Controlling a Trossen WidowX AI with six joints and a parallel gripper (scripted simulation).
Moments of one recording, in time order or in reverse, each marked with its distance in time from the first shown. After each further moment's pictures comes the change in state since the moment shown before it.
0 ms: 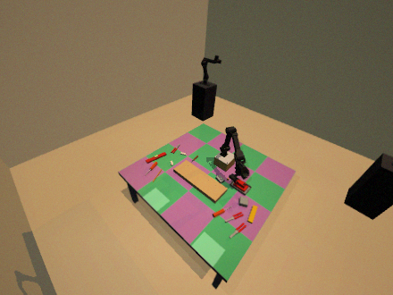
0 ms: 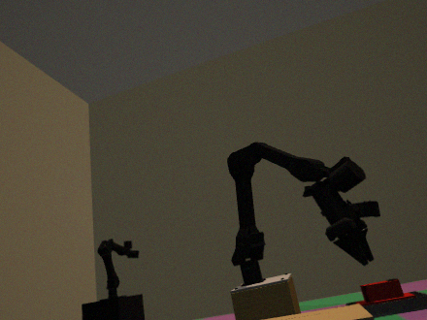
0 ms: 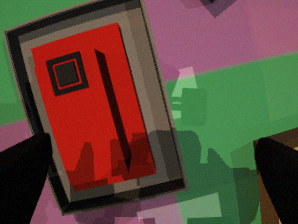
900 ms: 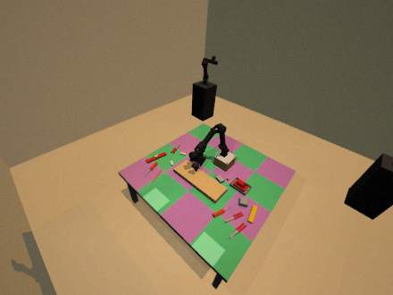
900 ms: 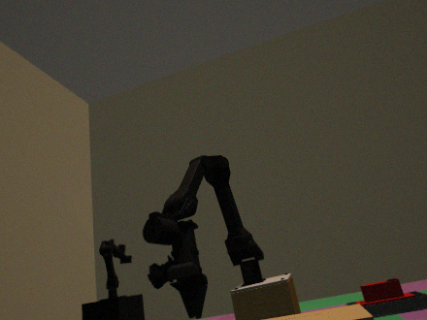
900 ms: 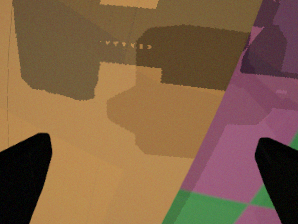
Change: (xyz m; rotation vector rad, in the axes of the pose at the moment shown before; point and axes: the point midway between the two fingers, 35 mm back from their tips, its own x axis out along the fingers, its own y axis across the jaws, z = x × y) arm -0.063 -0.215 -0.332 2.588 -0.120 -0.327
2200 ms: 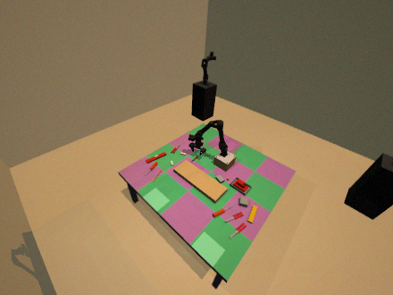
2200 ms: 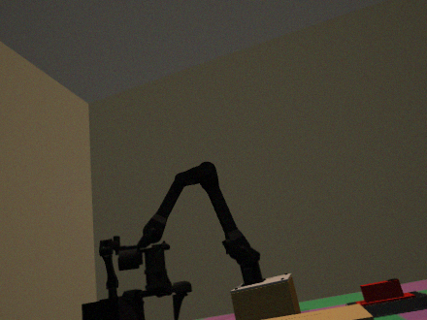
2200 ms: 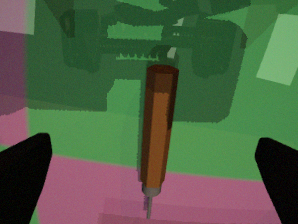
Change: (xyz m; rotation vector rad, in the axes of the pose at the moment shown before) arm -0.012 -0.201 0.128 1.644 -0.095 0.001
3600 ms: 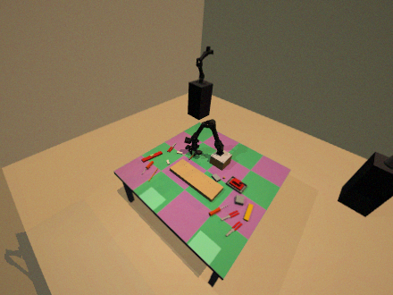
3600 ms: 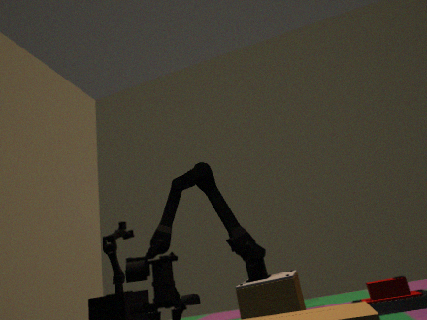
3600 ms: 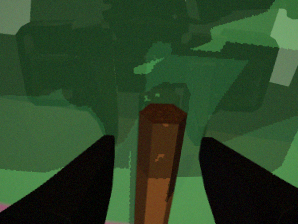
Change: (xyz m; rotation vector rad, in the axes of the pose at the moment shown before) arm 0.046 -0.004 0.005 0.002 -0.003 -0.011
